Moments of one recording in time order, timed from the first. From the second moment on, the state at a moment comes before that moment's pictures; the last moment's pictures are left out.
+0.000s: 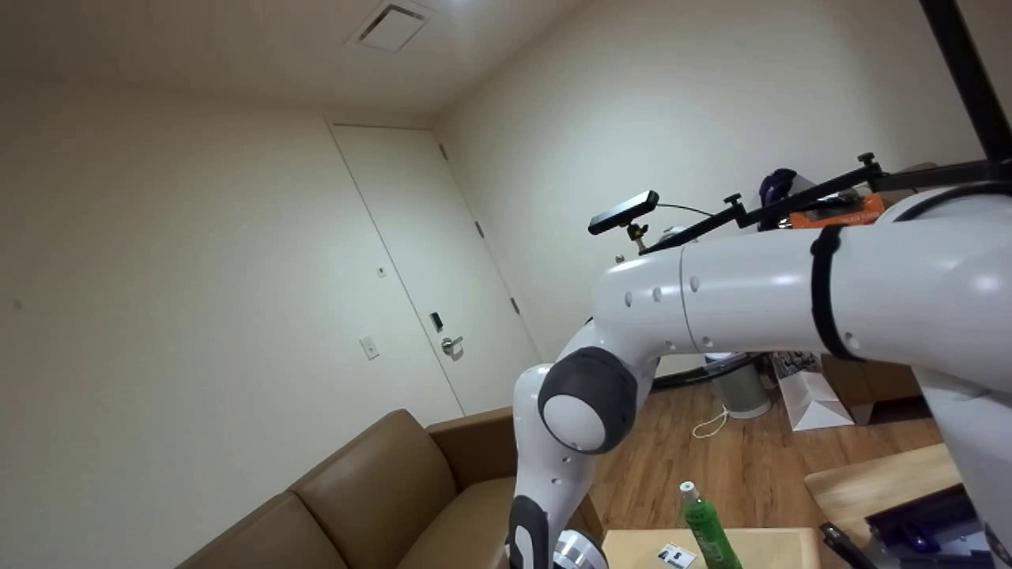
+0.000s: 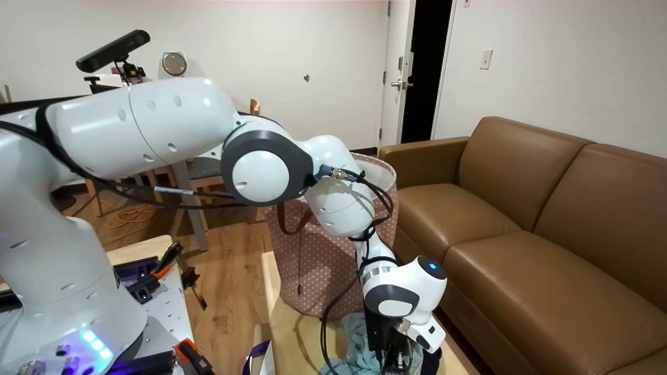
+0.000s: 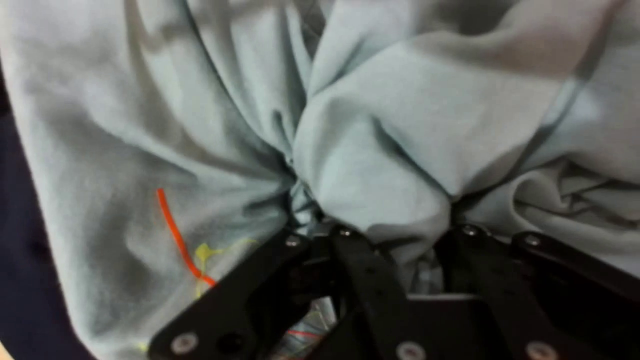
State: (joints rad) arm -0.33 1.37 -0.09 -1.38 0.19 2.52 0.09
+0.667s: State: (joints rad) arm -0.39 1.14 -0.10 -1.60 0.19 2.52 0.02
